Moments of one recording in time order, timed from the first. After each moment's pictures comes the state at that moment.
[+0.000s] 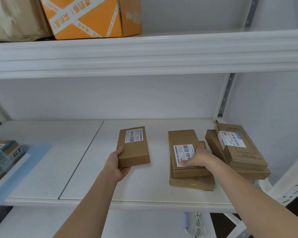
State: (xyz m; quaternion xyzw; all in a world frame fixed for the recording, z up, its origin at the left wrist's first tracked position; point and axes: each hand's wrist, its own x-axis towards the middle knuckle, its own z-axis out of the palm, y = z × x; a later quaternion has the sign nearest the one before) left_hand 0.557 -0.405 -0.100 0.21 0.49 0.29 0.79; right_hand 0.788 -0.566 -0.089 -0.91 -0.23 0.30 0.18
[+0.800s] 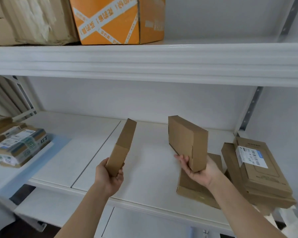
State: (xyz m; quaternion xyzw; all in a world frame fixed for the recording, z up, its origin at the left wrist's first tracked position) left_hand 0.506 -0.418 -0.112 0.14 0.45 0.37 0.80; right_hand 0.765 -0.558 -0.089 -0.33 0.07 0.63 0.70
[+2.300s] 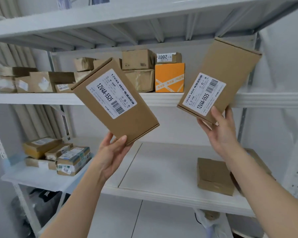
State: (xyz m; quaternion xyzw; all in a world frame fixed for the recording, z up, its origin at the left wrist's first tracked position) left_hand 0.298 -0.530 0.070 0.41 0.11 0.49 0.76; right_hand 0.572 -0.658 0.109 -0.32 -0.35 0.23 0.85
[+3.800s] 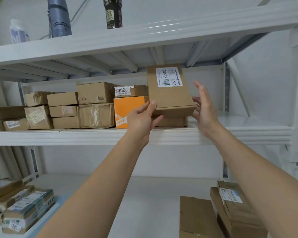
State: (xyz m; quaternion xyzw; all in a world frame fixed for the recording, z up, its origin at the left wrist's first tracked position) left_hand 0.543 -0.550 0.232 0.49 0.15 0.52 0.68; right_hand 0.702 -0.619 0.233 -0.46 -0.45 0.07 0.76
